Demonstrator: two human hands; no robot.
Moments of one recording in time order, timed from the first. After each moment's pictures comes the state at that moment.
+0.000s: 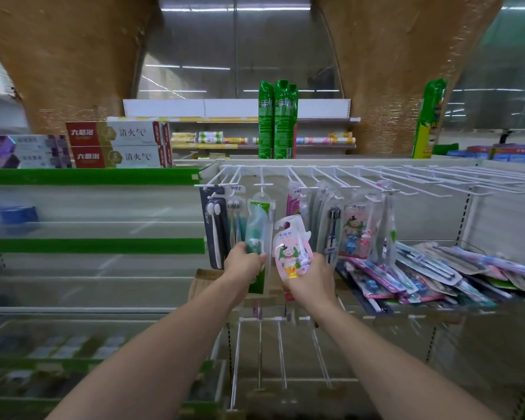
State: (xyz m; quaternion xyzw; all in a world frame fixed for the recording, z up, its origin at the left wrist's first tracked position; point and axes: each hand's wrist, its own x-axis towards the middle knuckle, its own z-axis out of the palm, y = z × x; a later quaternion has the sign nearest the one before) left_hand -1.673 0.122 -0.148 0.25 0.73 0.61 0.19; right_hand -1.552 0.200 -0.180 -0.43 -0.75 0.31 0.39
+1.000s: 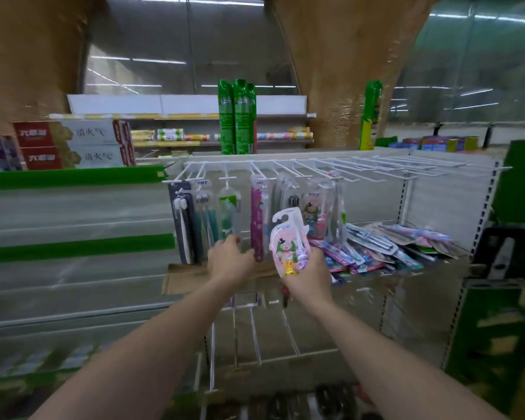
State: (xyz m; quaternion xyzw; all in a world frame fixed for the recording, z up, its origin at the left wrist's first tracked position) left_hand -1.619 0.101 -0.144 0.38 0.83 0.40 -0.01; right_hand -1.469 0.166 -0.181 -0.45 -0.71 0.32 0.44
